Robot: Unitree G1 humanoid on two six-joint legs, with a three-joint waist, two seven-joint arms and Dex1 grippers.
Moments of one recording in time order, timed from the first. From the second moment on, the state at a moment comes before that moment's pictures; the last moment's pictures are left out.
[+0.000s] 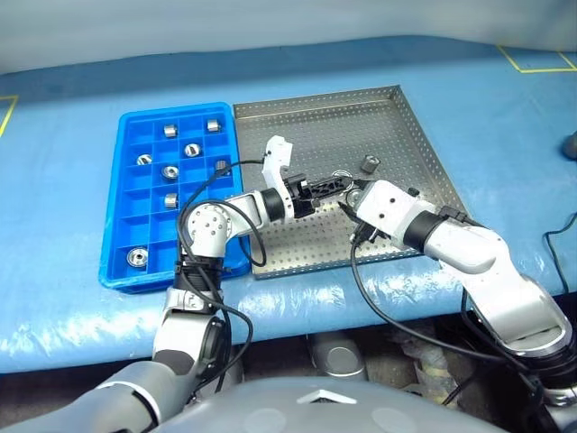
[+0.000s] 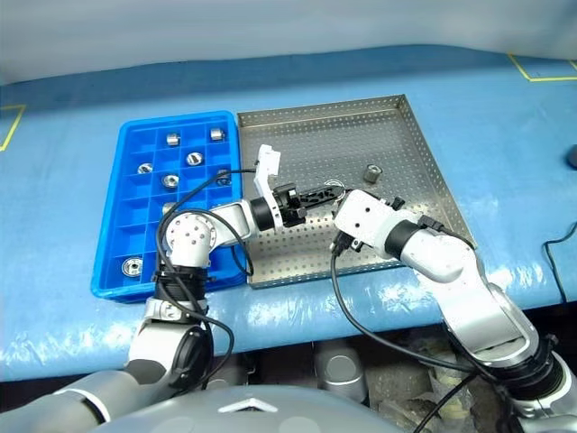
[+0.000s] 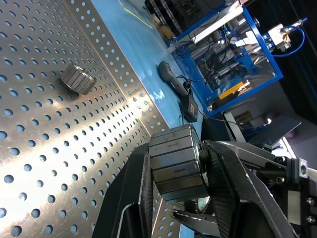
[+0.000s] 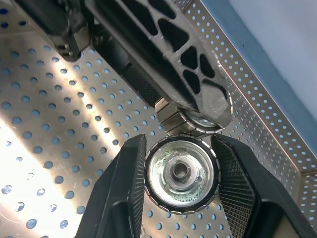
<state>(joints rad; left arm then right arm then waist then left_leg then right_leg) -0.55 -0.07 0.10 0.10 -0.89 1.11 -0.32 -0.14 -0.82 0.28 -0.70 -0.02 0.67 0.45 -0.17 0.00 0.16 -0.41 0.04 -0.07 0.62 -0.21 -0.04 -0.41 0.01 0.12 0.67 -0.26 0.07</state>
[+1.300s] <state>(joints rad) -0.15 0.60 0.32 -0.44 -0.72 1.04 -0.25 -0.21 -0.37 0.07 -0.73 0.40 0.85 0.47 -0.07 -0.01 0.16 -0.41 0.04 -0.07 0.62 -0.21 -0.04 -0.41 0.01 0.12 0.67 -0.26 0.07</state>
